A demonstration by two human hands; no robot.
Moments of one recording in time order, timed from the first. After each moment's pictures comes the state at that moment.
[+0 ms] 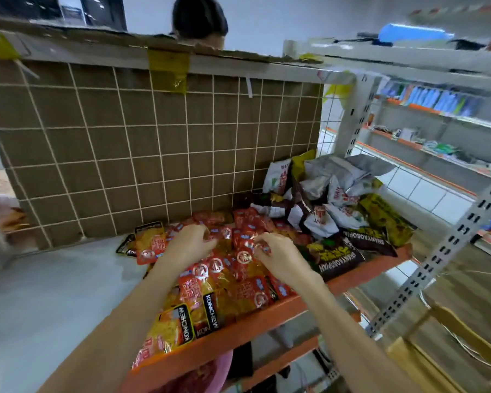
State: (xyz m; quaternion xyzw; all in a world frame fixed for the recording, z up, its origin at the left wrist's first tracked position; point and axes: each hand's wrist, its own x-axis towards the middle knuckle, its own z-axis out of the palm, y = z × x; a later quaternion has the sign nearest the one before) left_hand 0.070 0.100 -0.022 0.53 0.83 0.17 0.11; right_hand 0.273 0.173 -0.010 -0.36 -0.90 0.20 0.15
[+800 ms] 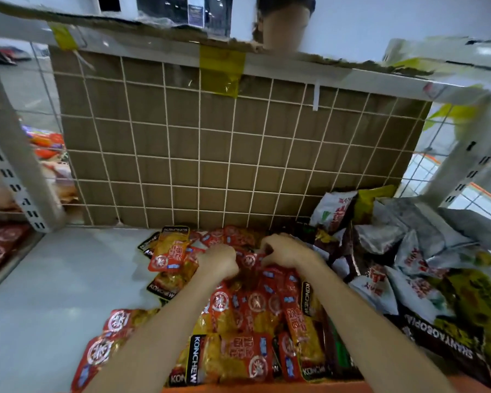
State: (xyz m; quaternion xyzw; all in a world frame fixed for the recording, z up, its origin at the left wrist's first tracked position) left_hand 0.072 0.170 -0.046 0.35 0.92 0.06 0.19; right_hand 0.157 0.311 -0.021 -0.19 -0.96 0.14 -0.13
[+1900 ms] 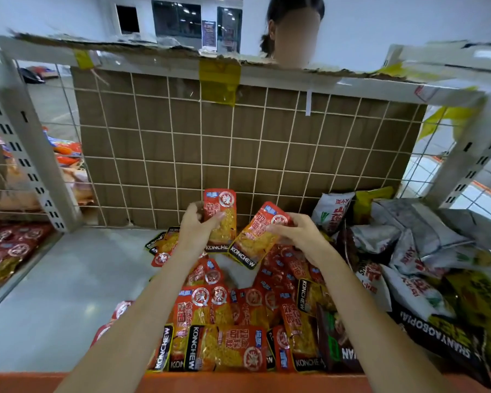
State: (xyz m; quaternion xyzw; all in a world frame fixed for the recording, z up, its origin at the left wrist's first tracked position) left_hand 0.067 0.132 0.008 0.17 0.72 0.66 0.12; right_hand 0.196 0.306 0.020 -0.19 -0.76 0.61 0.12
